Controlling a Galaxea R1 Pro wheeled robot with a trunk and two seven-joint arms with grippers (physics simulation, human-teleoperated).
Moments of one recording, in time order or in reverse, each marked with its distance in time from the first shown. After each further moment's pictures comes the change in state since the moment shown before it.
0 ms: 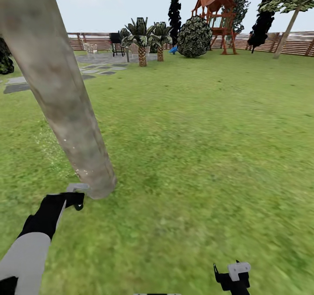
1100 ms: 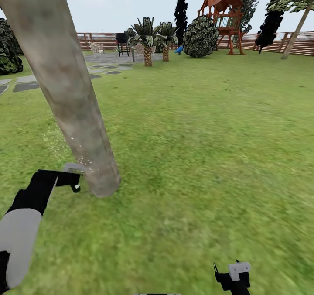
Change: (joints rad) left arm -0.159 0.101 -0.125 -0.017 -0.001 0.135 -0.158; right arm 0.000 -0.002 0.000 -0.002 0.001 0.000 0.000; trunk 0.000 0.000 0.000
